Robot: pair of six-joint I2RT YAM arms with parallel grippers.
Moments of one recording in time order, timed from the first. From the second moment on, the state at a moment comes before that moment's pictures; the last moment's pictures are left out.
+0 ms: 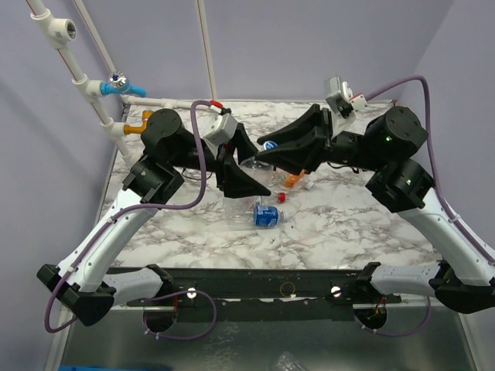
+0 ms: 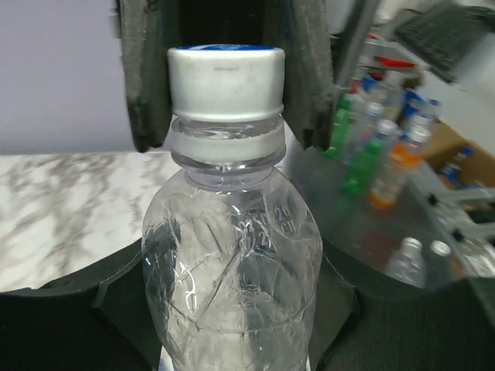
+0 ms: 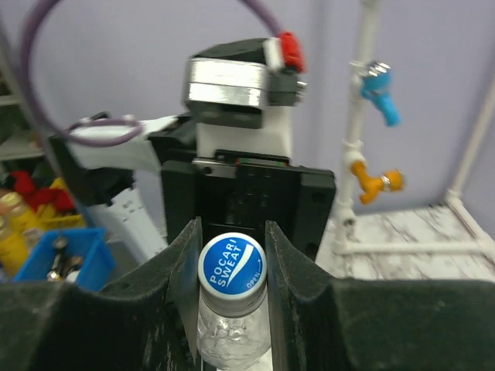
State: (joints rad) left arm -0.61 1.16 1.38 -0.10 1.06 -0.21; right arm 0.84 1.20 1.60 -0.15 -0.52 0.18
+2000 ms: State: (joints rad) left arm -0.63 1.14 1.29 -0.21 0.43 0.02; right arm 0.86 1.42 1.71 -0.26 0.04 0.37
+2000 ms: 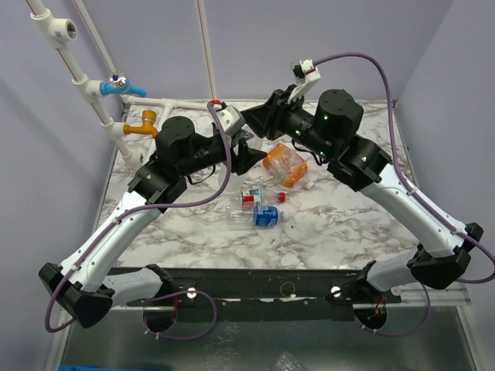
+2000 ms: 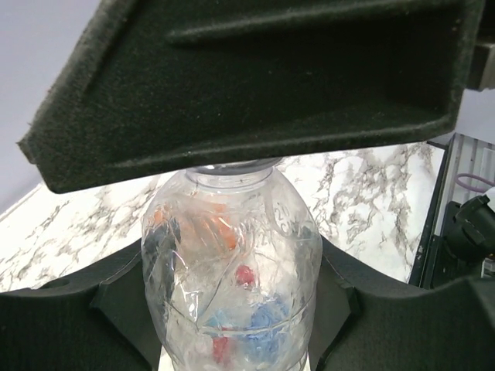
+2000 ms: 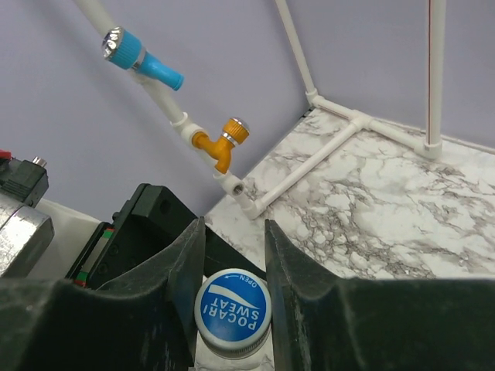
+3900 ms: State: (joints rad) left arm -0.61 1.17 1.38 -0.18 0.57 0.04; right arm 0.84 1.34 1.77 -0.37 -0.13 0.29
